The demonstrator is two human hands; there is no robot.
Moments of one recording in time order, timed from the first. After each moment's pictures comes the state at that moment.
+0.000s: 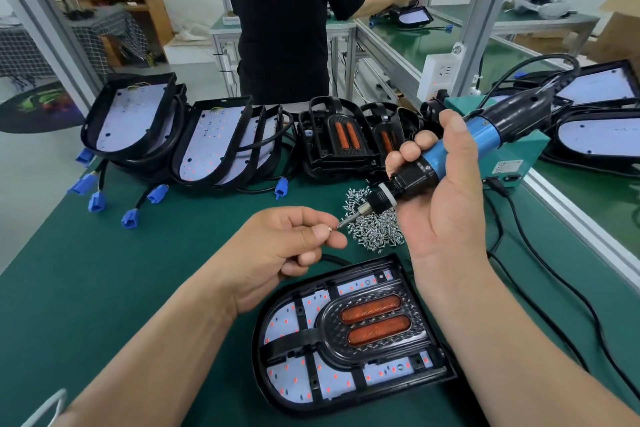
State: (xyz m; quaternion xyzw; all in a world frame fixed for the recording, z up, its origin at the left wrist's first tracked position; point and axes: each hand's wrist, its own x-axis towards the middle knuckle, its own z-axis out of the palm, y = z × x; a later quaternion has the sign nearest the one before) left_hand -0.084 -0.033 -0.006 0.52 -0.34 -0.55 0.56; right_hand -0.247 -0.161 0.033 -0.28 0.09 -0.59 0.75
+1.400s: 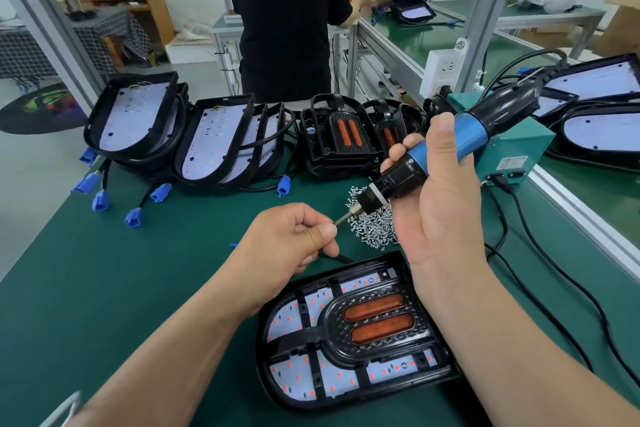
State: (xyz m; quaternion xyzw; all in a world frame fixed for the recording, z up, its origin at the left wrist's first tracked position) left_hand -0.092 -0.029 -0.008 0.61 -0.42 -0.41 0.54; right_hand -0.240 -0.151 0.033 -0.33 0.17 -0.60 0.71
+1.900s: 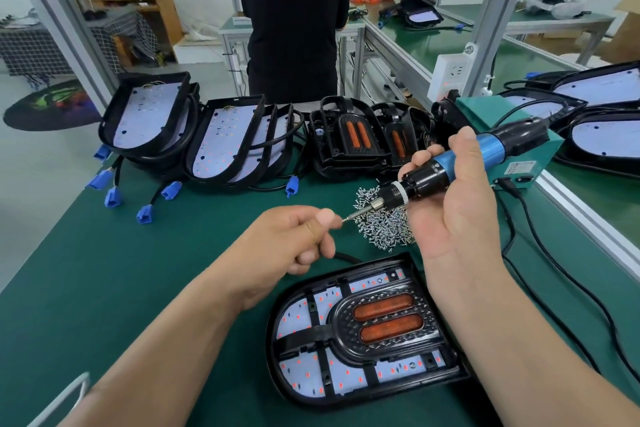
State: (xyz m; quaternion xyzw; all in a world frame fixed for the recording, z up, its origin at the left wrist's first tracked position) left_hand -0.079 -0.024 -0.005 0.59 -0.41 -0.46 0.52; right_hand -0.246 -0.160 0.033 -0.20 0.21 -0.59 0.75
